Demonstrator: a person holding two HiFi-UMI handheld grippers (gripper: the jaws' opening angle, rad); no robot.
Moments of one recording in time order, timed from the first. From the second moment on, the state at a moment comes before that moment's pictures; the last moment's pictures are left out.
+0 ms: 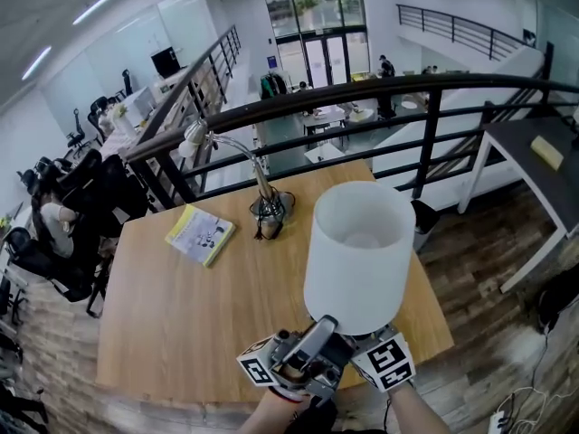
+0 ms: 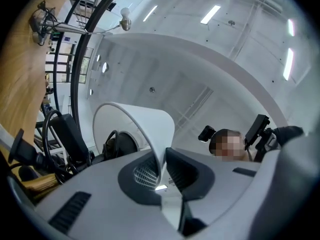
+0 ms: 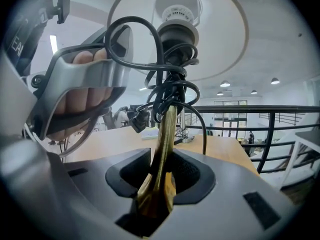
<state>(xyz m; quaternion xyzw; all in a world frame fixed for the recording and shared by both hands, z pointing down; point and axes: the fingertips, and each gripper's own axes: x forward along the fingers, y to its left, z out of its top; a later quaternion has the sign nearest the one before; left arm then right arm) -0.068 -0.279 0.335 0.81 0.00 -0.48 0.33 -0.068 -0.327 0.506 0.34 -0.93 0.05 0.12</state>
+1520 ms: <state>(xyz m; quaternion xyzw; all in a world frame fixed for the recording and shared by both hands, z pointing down) -0.056 -0.255 0.212 0.84 0.05 -0.49 0.21 -0.055 -0.342 0.371 0.32 -0.94 -0.07 0.09</state>
